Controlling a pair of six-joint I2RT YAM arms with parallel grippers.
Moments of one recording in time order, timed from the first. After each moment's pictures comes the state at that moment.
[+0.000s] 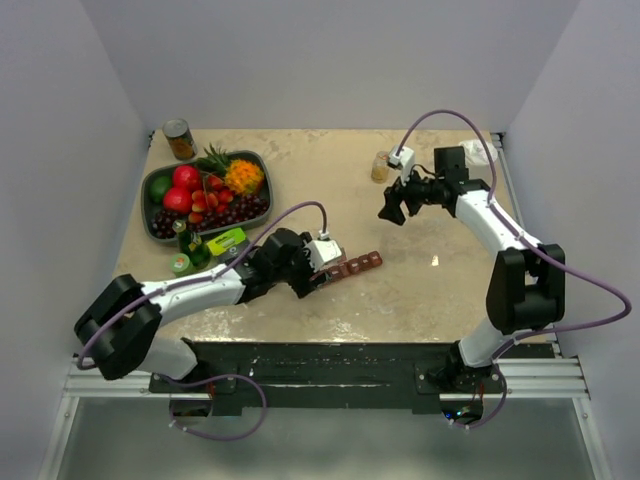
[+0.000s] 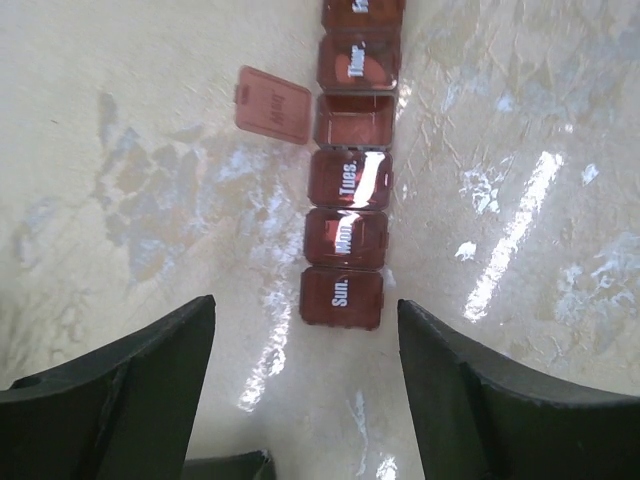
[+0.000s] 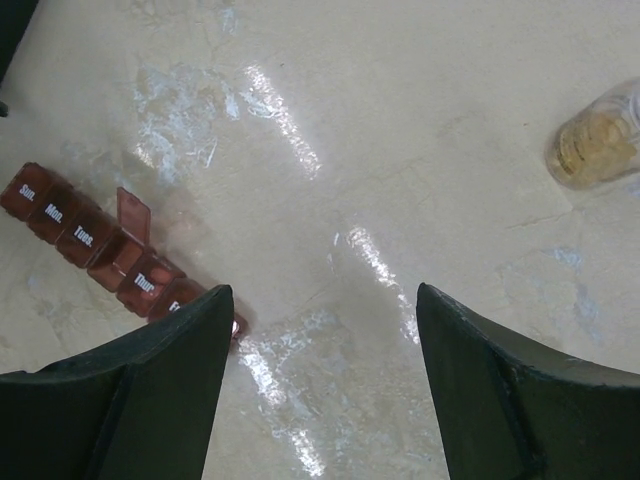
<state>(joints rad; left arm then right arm) -0.81 1.43 0.70 0.02 0.11 0.32 0.13 1.63 1.23 -0.42 -0.70 -0.56</state>
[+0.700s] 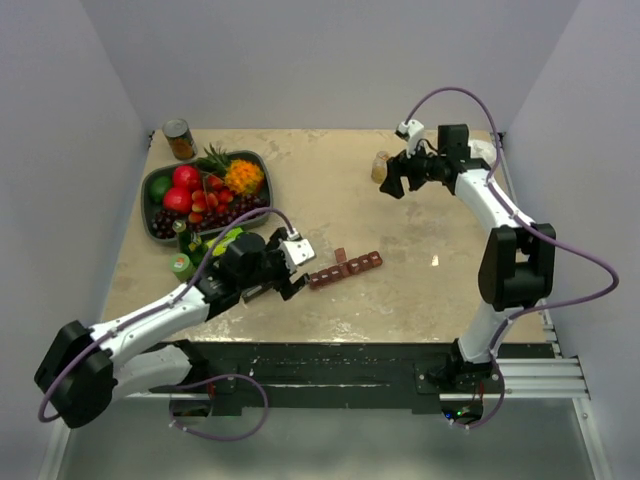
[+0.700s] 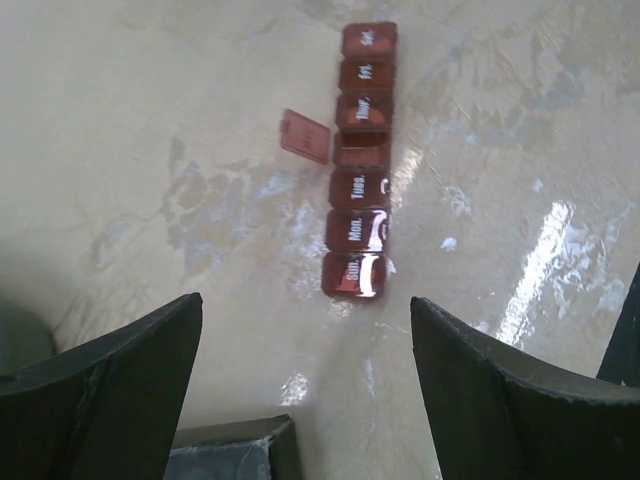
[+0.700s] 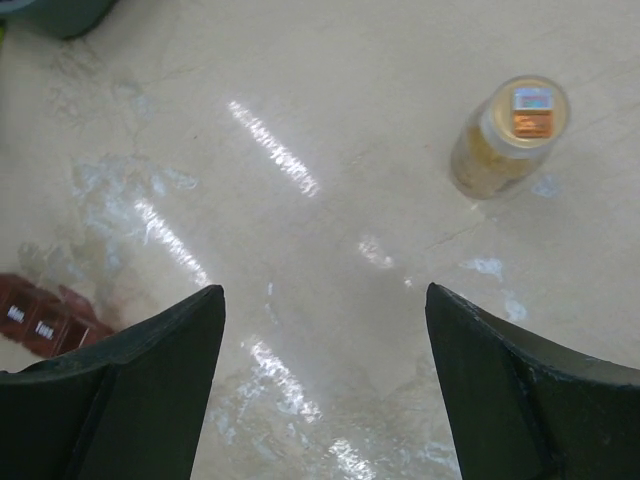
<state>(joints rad) -0.72 1.04 0.57 0.03 0.20 0.31 0.09 1.80 1.46 -0.38 -0.61 -0.33</state>
